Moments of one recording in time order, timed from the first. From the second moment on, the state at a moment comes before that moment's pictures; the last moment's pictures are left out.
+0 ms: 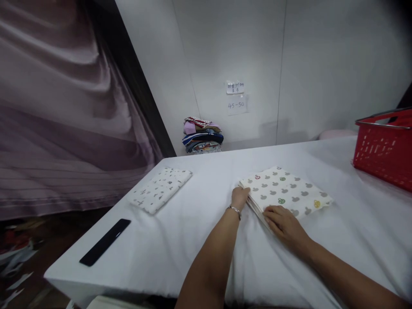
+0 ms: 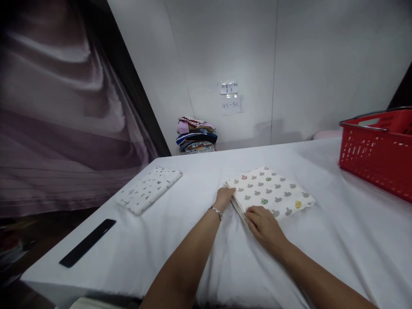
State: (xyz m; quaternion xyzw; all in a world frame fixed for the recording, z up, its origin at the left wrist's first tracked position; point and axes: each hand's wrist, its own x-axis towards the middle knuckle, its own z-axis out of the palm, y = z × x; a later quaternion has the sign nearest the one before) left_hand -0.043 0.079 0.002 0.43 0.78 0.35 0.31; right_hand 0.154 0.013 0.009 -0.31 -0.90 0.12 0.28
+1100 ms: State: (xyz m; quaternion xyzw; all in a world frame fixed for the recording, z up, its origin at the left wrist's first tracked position) left_hand -0.025 0.082 0.005 0.69 0.71 0.16 0.05; right_hand 0.161 -0.009 0.006 -0.28 -0.93 0.09 0.23
